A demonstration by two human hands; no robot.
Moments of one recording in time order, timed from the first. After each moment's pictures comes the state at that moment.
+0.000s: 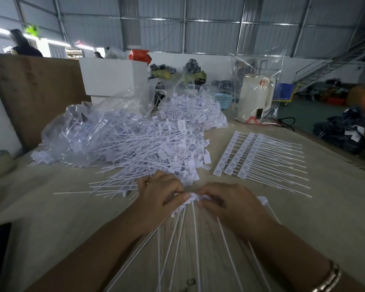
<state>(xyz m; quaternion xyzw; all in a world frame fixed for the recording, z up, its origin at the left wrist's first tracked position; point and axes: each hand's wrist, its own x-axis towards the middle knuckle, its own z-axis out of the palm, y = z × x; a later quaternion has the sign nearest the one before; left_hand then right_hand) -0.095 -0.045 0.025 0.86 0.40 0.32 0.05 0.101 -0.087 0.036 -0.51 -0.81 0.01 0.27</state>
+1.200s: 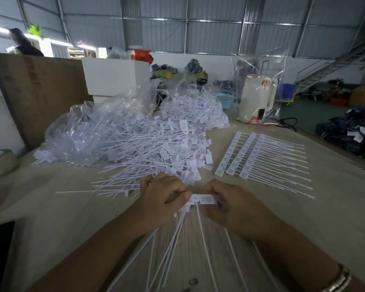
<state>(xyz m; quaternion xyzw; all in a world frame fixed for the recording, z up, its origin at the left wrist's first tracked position) -0.094 -0.050 0.031 0.85 0.44 0.29 0.07 0.102 -0.090 0.036 -0.49 -0.82 0.07 0.30</state>
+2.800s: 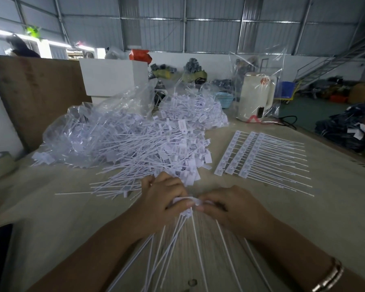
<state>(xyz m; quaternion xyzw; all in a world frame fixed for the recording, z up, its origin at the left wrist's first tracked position) -0.095 -0.050 0.032 0.89 0.37 0.28 0.02 0.105 -0.083 0.033 -0.48 -0.84 0.05 0.26</state>
